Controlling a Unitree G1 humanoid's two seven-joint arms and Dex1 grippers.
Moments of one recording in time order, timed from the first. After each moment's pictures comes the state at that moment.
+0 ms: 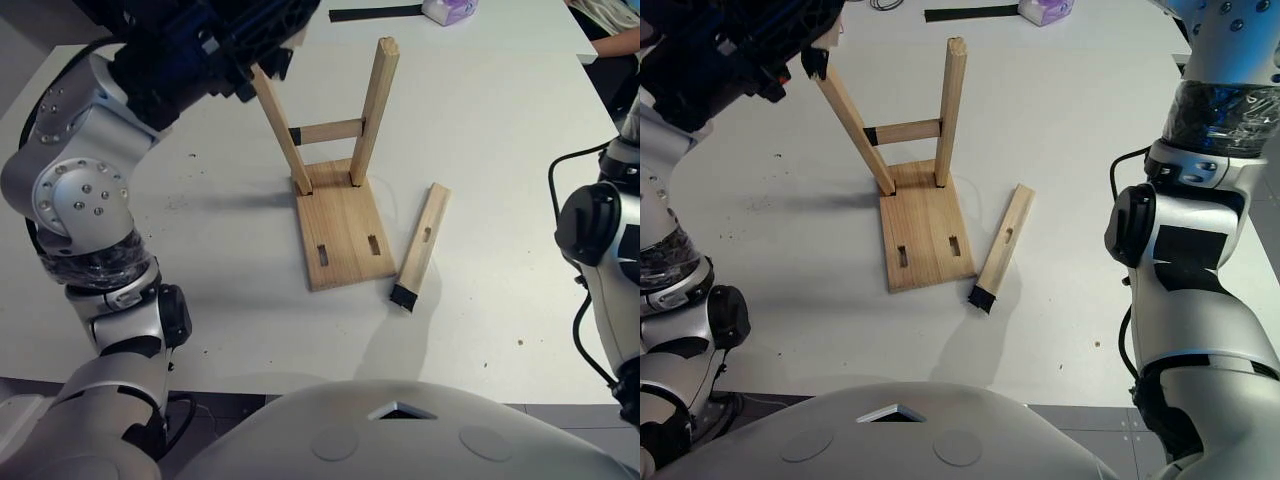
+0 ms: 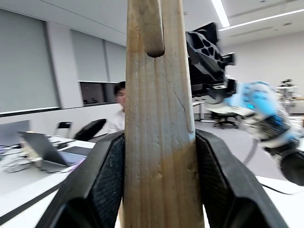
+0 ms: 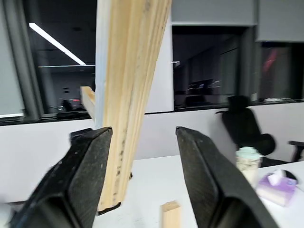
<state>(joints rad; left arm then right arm) -0.59 0.48 0.28 -0.41 -0.90 0.75 -0.72 -1.16 -0.50 -0.20 0.26 0.88 0.93 1.01</state>
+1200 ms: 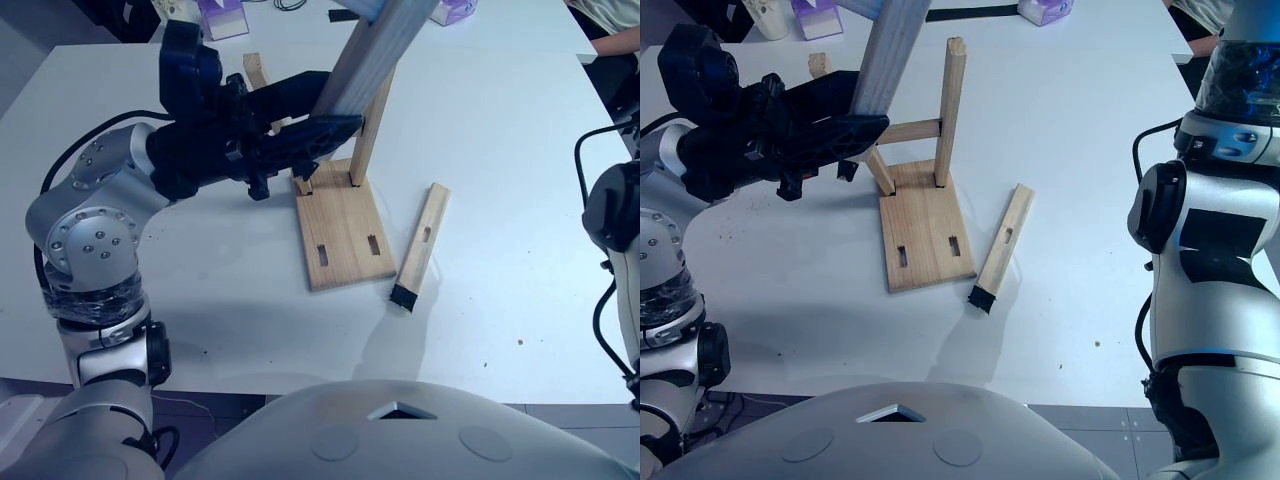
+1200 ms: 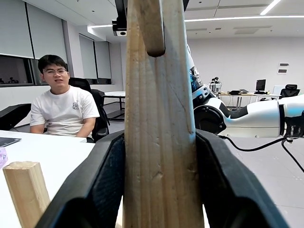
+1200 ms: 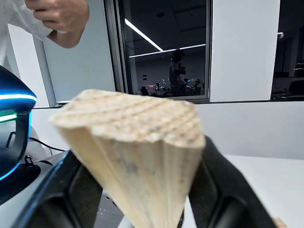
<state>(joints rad) -0.42 0.56 0.19 -0.49 -1.09 0.75 -0.84 -1.27 -0.57 -0.12 0.32 0.94 1.09 1.36</state>
